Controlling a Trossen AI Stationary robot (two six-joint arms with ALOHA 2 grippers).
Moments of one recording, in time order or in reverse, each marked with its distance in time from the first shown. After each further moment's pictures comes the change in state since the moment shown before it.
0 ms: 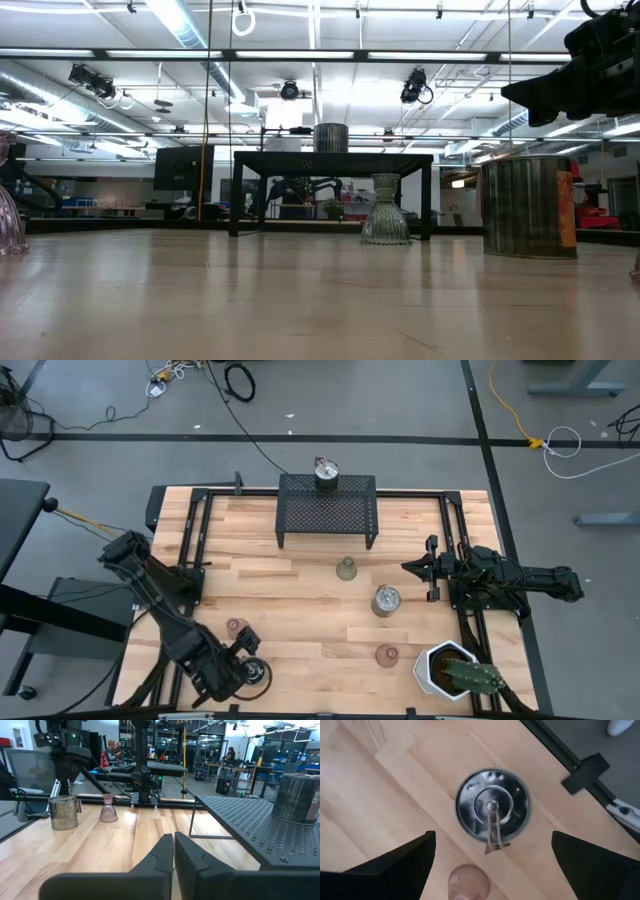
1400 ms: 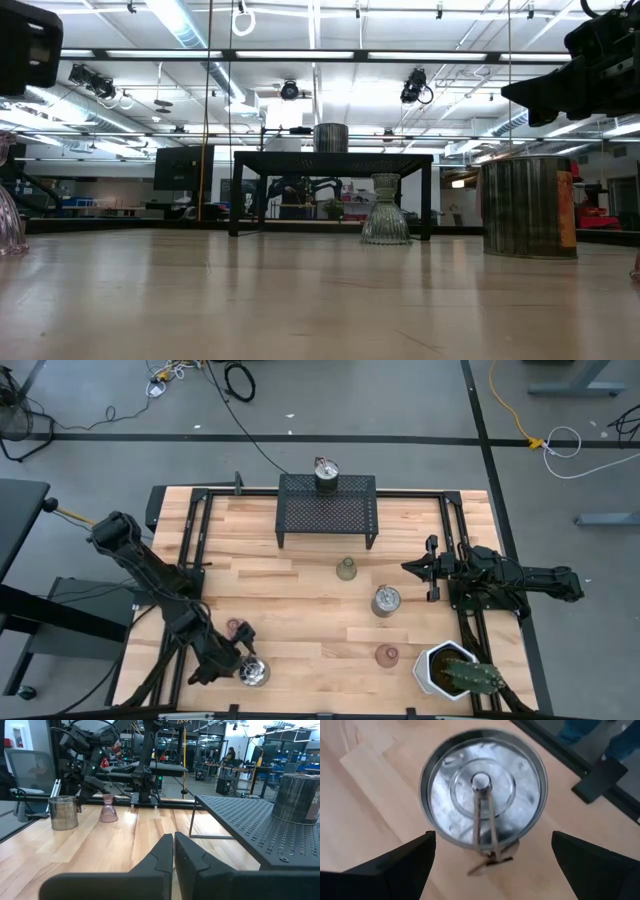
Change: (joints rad) left arm -0.001 -0.240 -0.652 0.746 0.015 -0.003; right arm 0.000 0.000 0.000 0.000 0.000 0.000
